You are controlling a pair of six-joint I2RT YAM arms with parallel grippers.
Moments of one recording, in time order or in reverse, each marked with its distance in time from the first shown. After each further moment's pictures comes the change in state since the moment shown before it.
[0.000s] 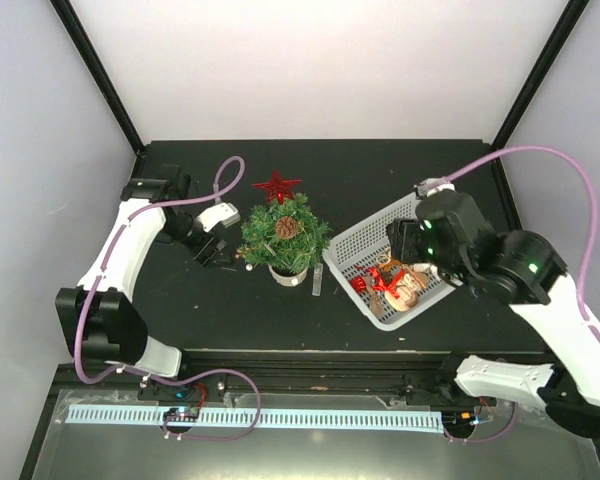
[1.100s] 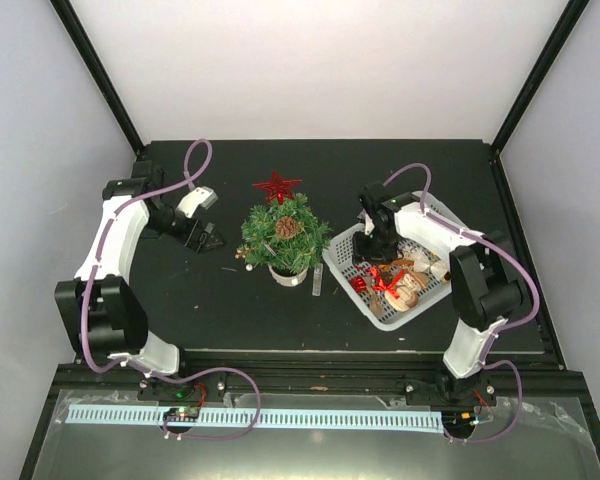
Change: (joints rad) left arm 0.182 0.024 -0.009 0.135 0.085 -0.117; right arm -0.459 0.702 -0.366 0.399 -0.623 -0.245
